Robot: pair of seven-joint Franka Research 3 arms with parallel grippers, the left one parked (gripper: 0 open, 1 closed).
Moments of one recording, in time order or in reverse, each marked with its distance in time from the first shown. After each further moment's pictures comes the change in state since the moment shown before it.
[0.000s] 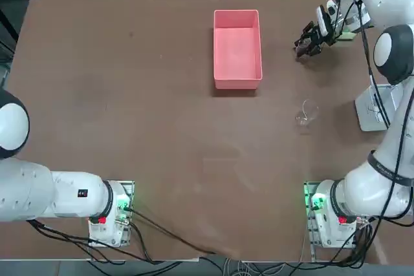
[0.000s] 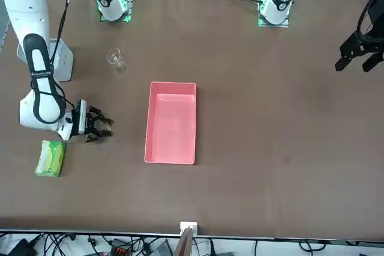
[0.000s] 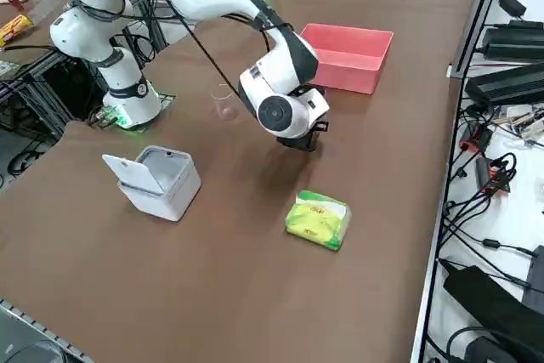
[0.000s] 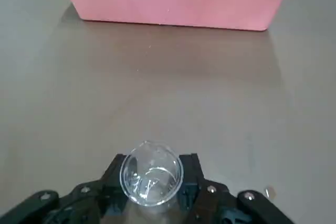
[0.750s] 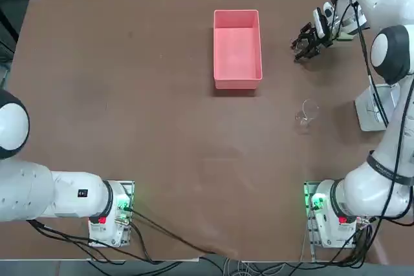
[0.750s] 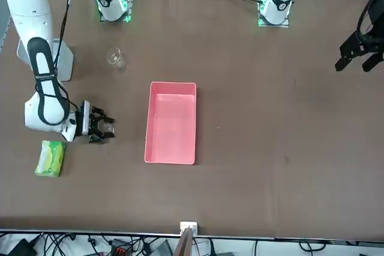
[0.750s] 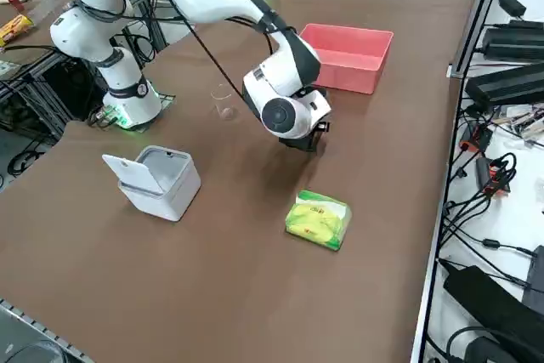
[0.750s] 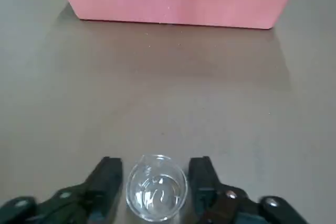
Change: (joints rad) arm 0.011 0.026 0.003 0.008 0.011 0.007 0.000
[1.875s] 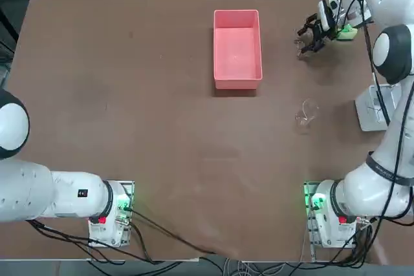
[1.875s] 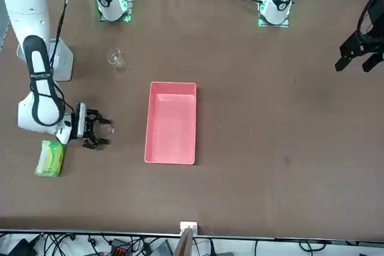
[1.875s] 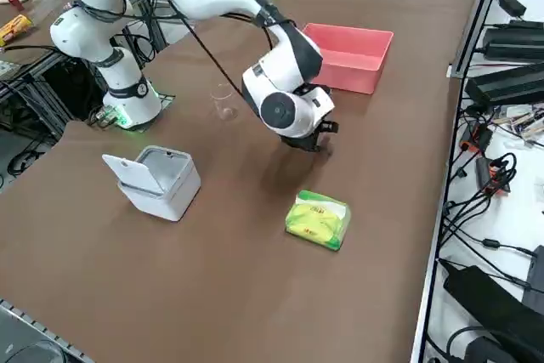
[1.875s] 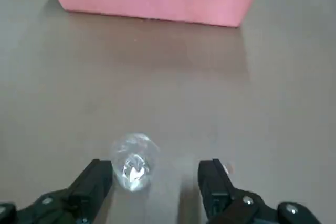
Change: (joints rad) arm -0.002 -0.038 -0.053 0.046 -0.029 0.004 0.000
